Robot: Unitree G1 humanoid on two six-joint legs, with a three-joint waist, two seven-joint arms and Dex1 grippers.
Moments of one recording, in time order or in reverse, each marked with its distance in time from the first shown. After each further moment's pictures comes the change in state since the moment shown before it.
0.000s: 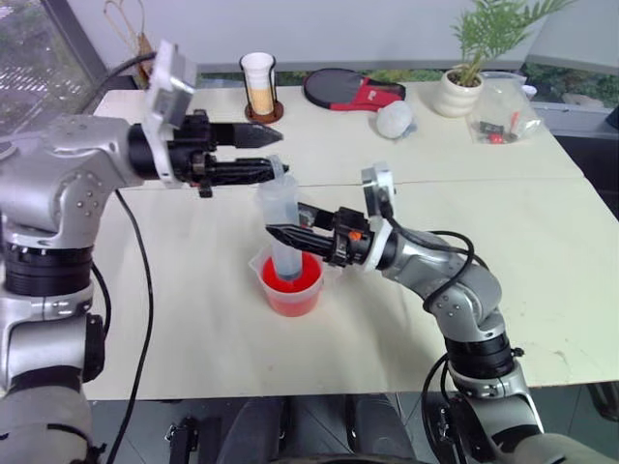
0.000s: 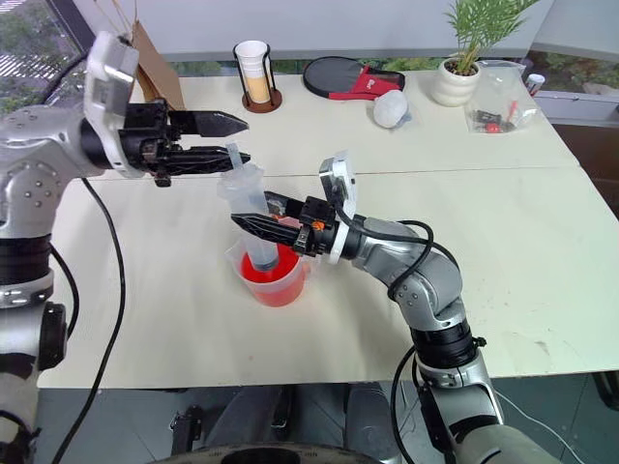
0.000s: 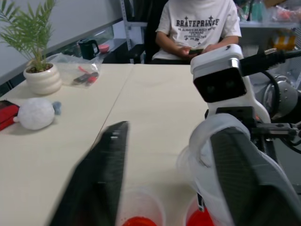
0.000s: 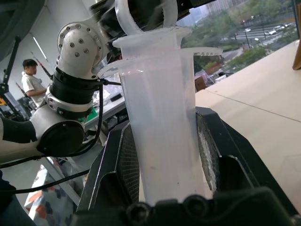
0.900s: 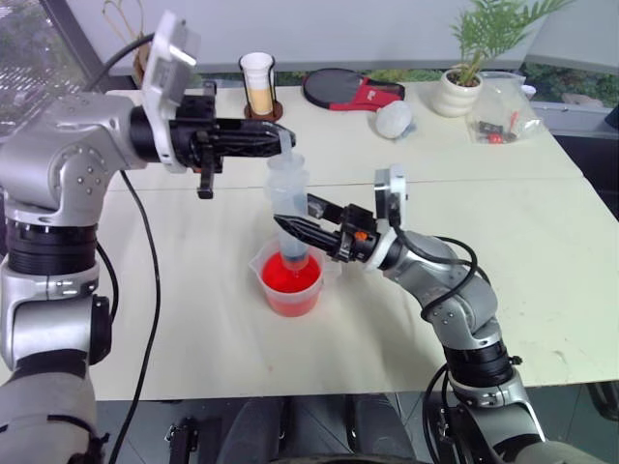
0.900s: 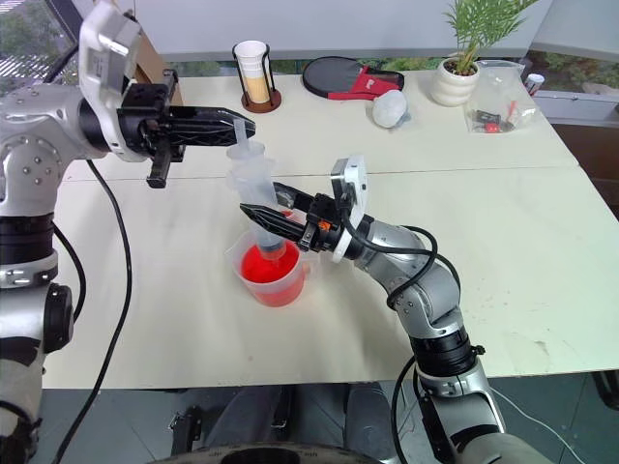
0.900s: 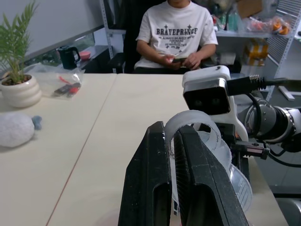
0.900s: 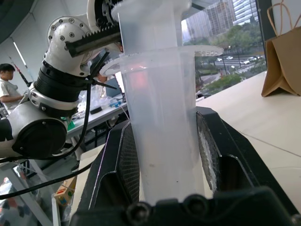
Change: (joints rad) left arm -0.111 -0.001 -0.002 0.074 -0.019 0.061 -0.059; right arm 0.048 0.001 0.034 0.017 -0.067 -0.173 -0.005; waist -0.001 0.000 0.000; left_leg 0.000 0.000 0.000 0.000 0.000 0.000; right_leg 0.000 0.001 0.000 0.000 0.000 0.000
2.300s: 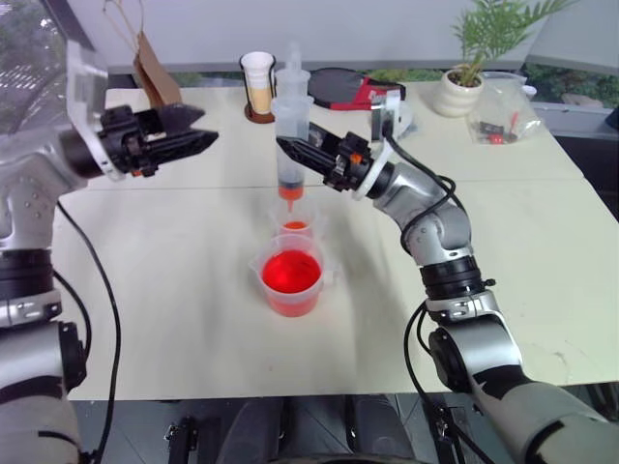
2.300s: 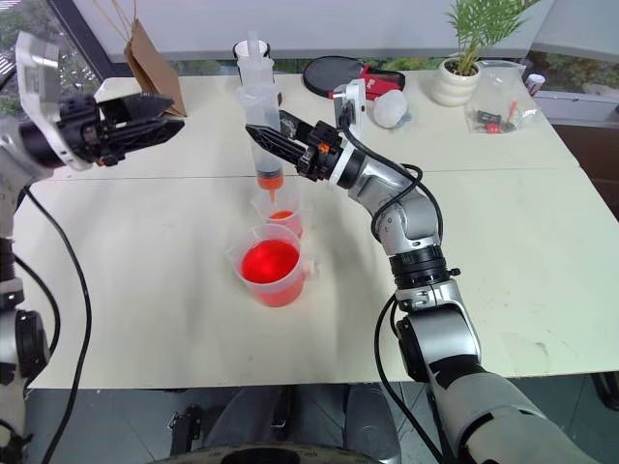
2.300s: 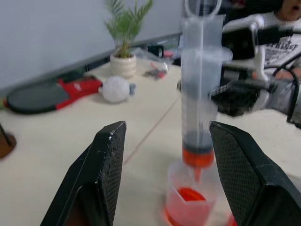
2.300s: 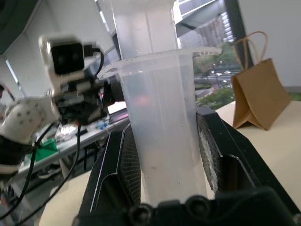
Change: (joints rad) left arm 0.130 0.069 0.191 0.158 0.061 -0.114 0.104; right arm -0.425 0.064 -0.118 0.610 -0.049 -0.197 0.140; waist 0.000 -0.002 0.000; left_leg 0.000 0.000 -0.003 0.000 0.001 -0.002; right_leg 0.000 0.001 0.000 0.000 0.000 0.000
